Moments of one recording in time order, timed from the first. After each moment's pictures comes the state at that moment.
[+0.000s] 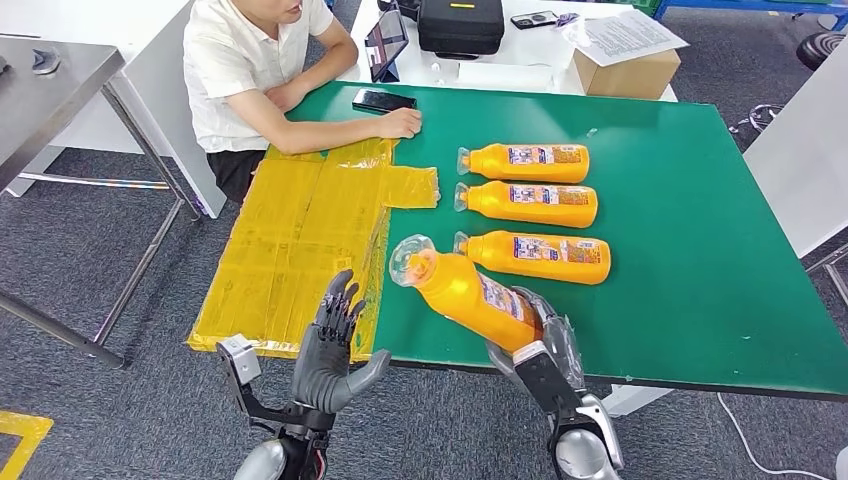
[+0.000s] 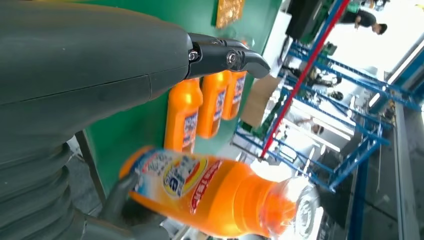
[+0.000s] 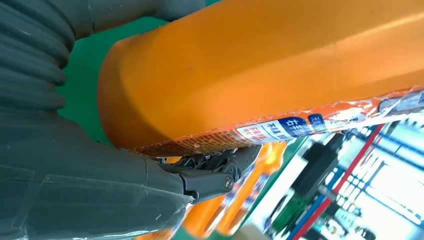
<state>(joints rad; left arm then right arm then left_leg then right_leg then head) 0.04 -0.20 -0.40 -1.40 0.60 0.03 -0.40 -0.02 0.01 0.26 -1.32 0.41 -0.29 -0.49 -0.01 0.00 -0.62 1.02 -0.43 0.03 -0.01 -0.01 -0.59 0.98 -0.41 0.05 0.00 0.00</state>
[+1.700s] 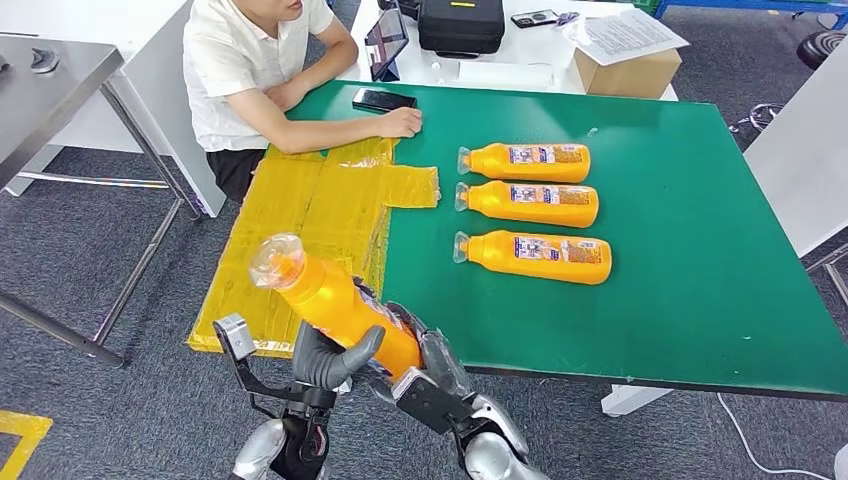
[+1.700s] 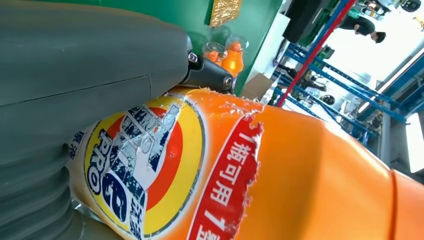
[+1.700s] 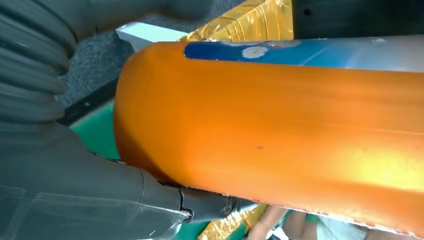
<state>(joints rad) -0.02 -0.23 -0.37 -1.36 0.71 0.01 -0.39 -0.15 0.11 0.66 -1.11 0.37 -0.21 -0.49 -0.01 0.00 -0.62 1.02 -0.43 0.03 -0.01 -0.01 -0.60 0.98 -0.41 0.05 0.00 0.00</state>
